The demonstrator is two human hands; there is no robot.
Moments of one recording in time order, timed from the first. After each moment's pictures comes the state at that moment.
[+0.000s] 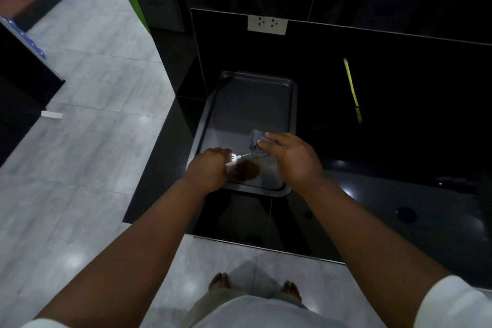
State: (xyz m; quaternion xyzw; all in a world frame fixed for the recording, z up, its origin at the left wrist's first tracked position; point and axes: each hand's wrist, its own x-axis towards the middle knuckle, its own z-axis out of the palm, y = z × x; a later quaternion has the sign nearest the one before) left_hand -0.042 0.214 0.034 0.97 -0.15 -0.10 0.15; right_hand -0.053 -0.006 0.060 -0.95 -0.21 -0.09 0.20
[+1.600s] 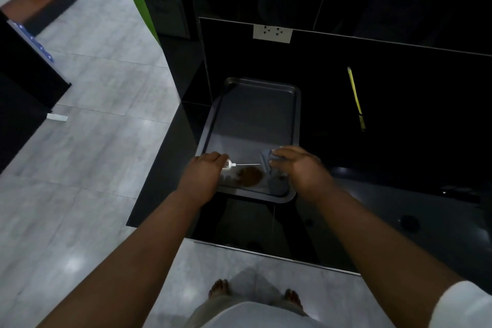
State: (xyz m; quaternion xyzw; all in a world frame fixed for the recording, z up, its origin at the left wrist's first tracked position) left_hand -0.049 0.240 0.017 0.97 -0.20 -0.01 0.10; right_hand -0.054 -0.024 0.044 -0.95 -0.21 0.00 0.21
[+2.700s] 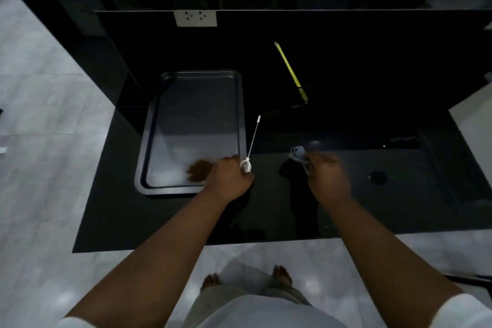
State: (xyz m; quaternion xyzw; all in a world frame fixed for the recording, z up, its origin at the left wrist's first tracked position) left_hand -0.070 0.066 0.018 0.95 -0.09 -0.18 0.24; right_hand -0.136 -0.175 -0.011 -0.98 0.10 -0.05 0.16
